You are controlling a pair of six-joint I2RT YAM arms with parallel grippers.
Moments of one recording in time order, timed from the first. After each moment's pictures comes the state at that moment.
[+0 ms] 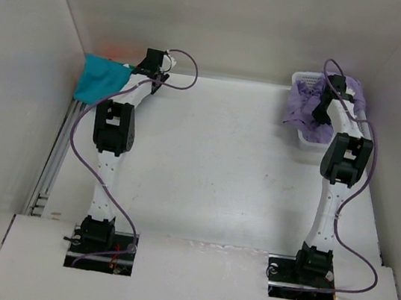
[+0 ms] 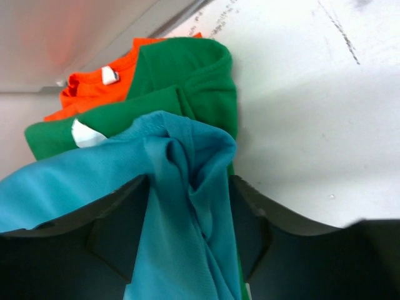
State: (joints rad) left arm -0.11 2.45 2.11 -0.37 -0.32 0.58; right arm -0.11 2.49 2.25 -0.73 0.32 0.48
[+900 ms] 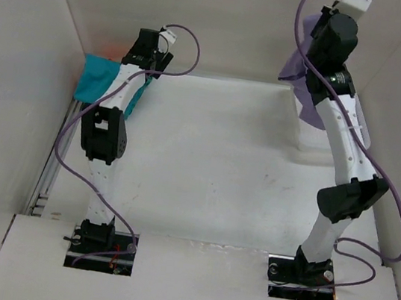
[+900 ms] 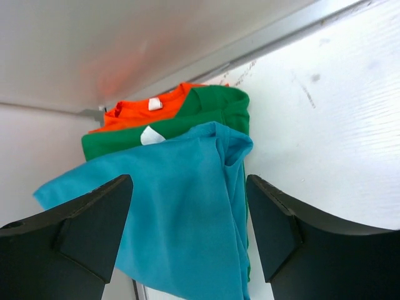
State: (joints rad) left arm -0.11 2.23 2.06 -0.39 -0.22 0.48; right arm 0.28 1.86 2.18 -0.10 0.68 -0.01
